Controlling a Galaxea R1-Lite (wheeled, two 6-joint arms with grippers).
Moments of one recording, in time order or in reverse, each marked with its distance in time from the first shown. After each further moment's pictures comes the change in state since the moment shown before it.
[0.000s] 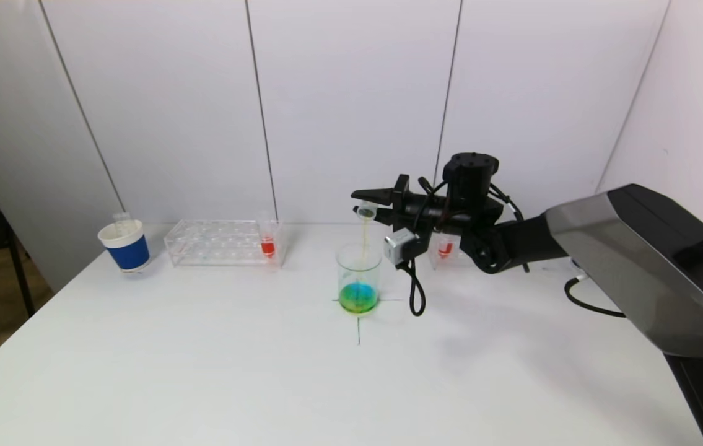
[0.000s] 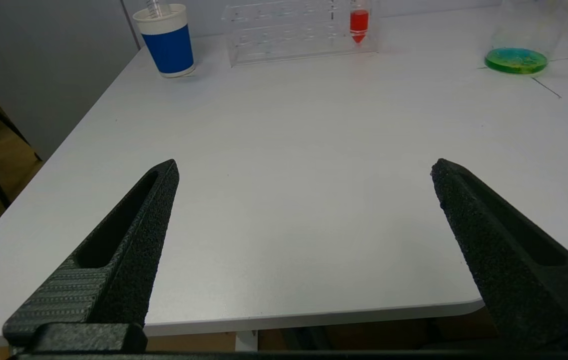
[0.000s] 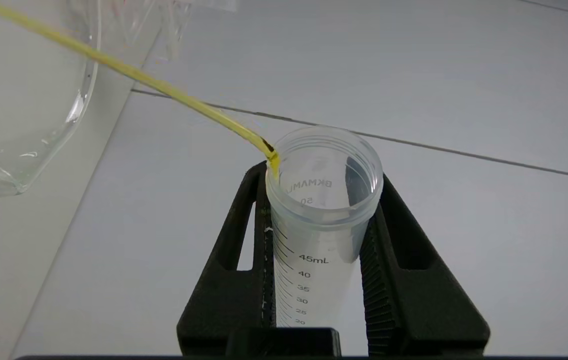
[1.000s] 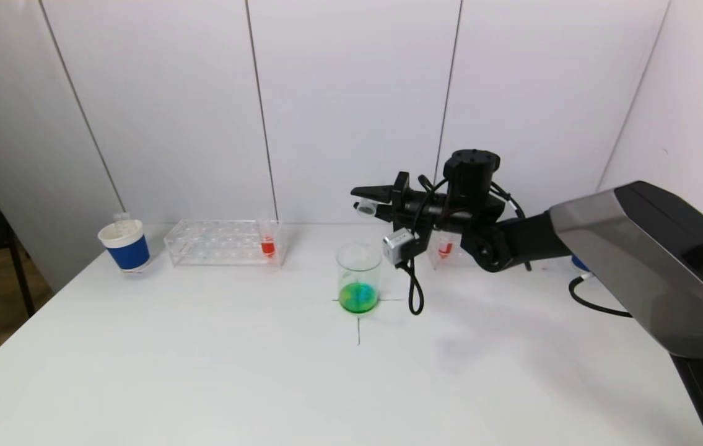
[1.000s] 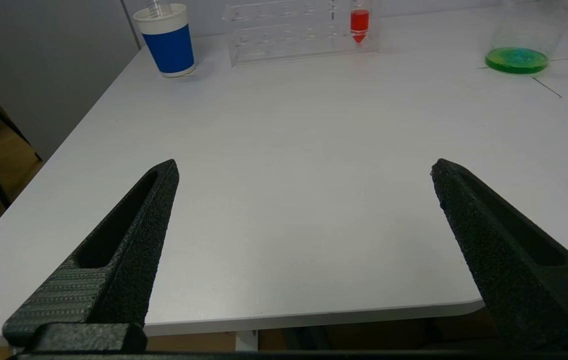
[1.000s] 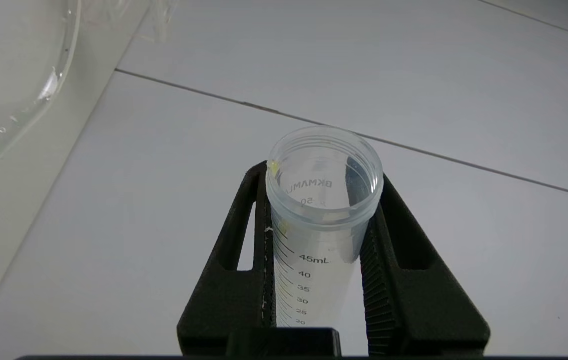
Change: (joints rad) left arm 0.000 0.000 0.000 0.000 0.000 0.000; right arm 0.006 -0.018 0.011 0.004 -0.028 -0.068
